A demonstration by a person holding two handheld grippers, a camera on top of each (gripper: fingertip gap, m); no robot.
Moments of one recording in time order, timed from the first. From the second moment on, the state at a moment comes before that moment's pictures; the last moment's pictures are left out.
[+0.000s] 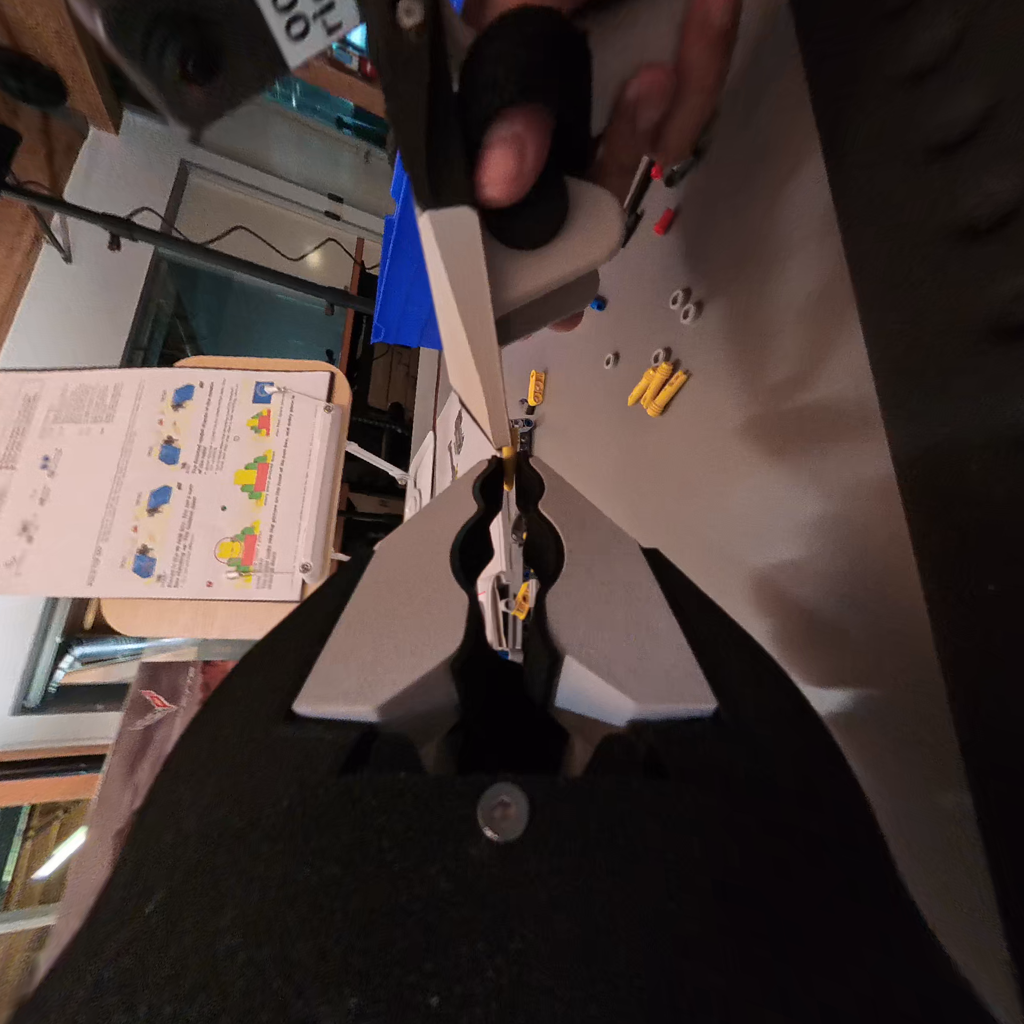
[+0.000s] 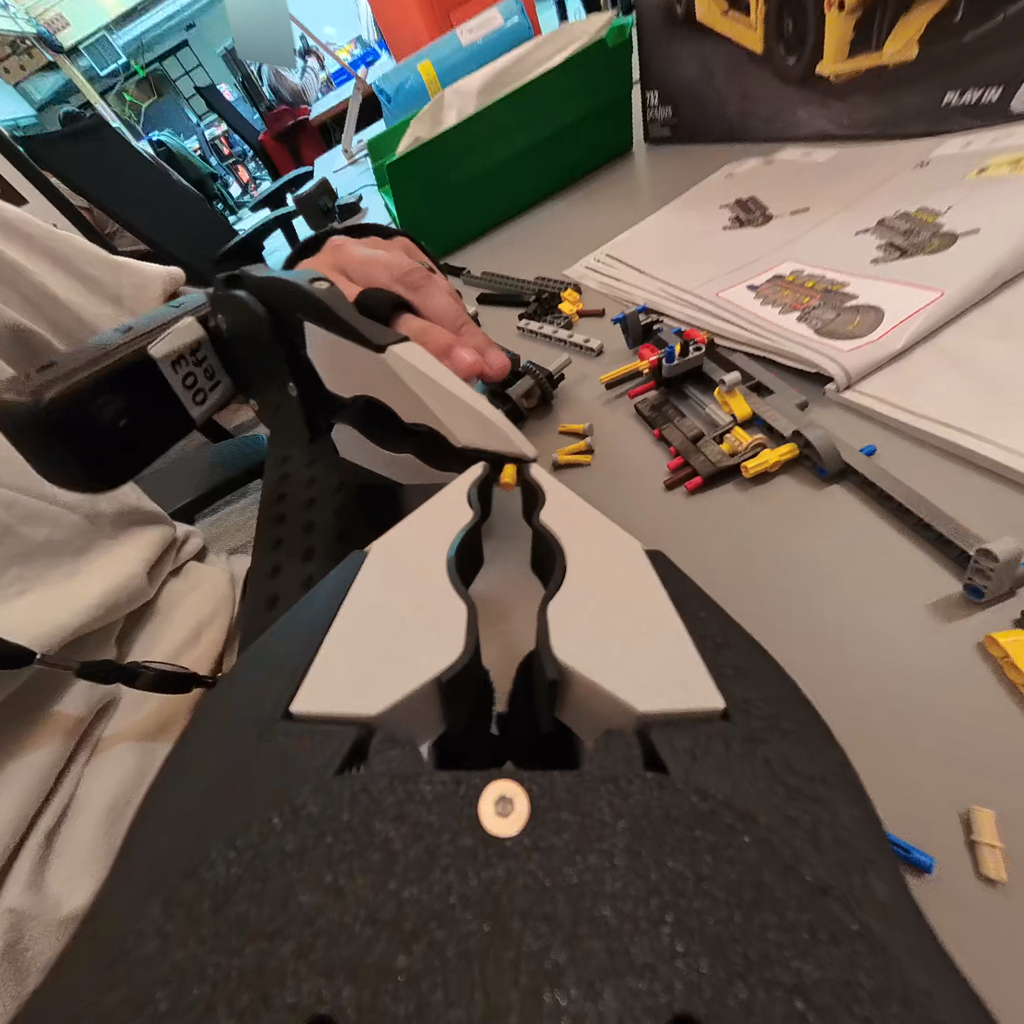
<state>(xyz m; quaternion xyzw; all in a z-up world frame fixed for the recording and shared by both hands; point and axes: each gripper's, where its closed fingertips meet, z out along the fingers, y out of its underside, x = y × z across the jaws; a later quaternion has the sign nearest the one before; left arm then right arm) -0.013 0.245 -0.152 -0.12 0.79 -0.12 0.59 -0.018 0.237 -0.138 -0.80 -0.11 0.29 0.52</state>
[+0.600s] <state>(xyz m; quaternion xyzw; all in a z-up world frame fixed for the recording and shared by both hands) -0.018 0.240 -0.132 -0.17 0.76 -0.19 0.60 -0.020 0.232 -0.120 -0.77 -0.14 0.26 0.57</state>
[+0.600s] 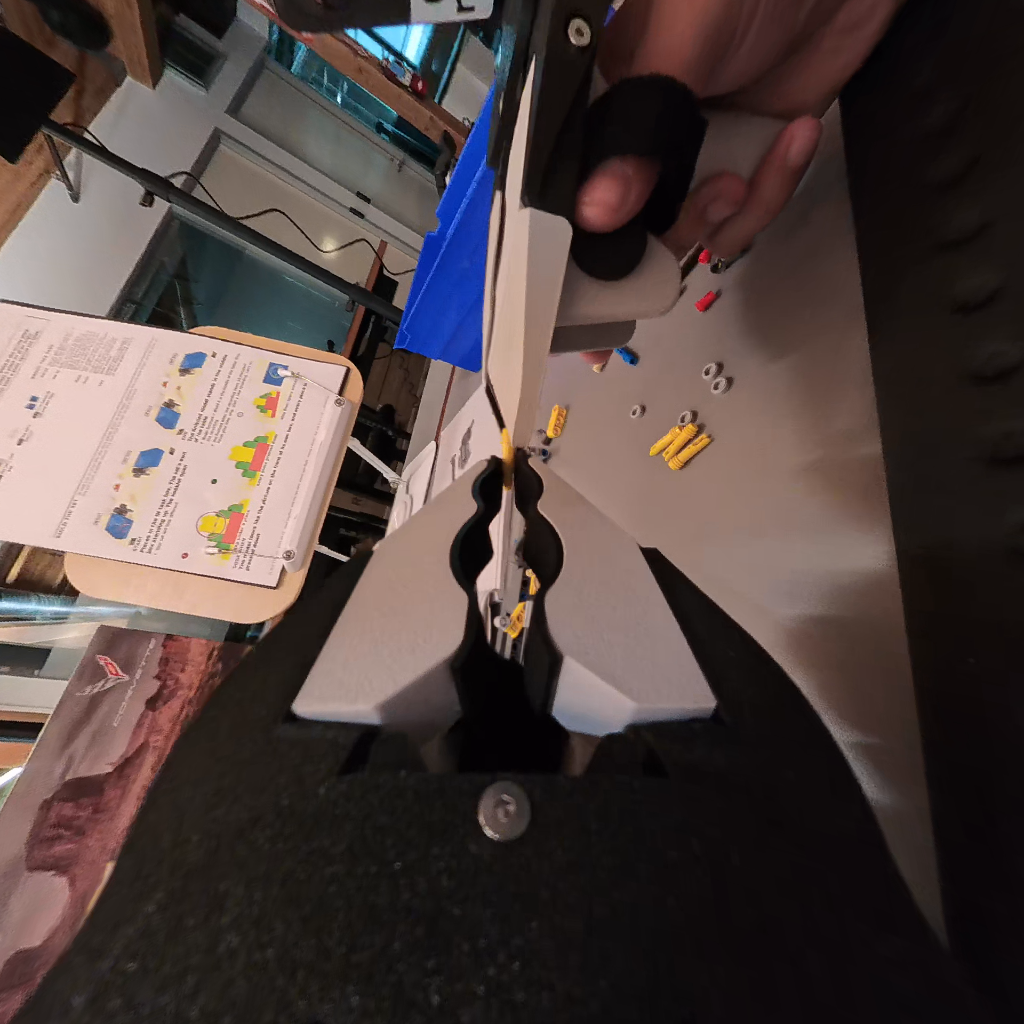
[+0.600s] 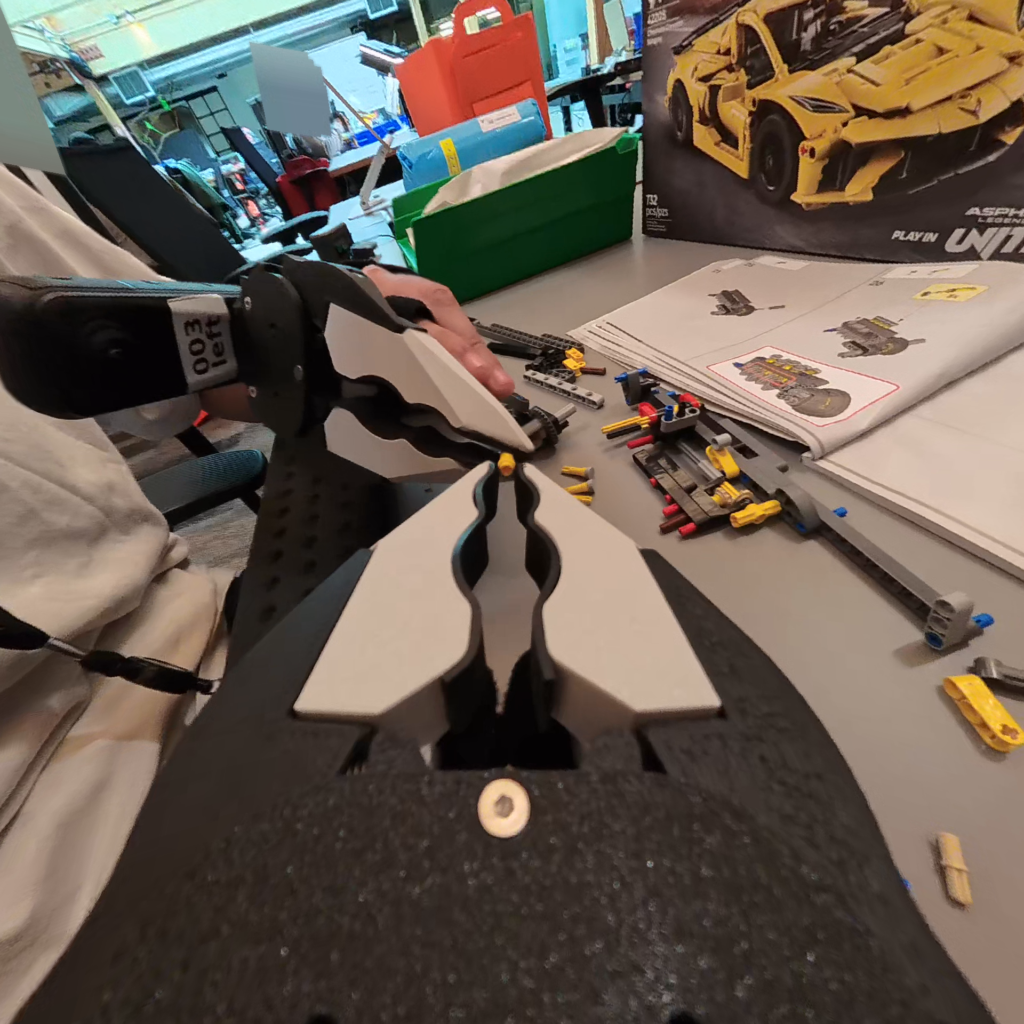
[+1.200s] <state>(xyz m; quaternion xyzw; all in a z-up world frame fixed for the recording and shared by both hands) -0.042 0.192 -0.083 -0.08 0.68 -0.34 0.64 -0.043 0.196 -0.075 -0.63 -0.10 0.61 0.48</state>
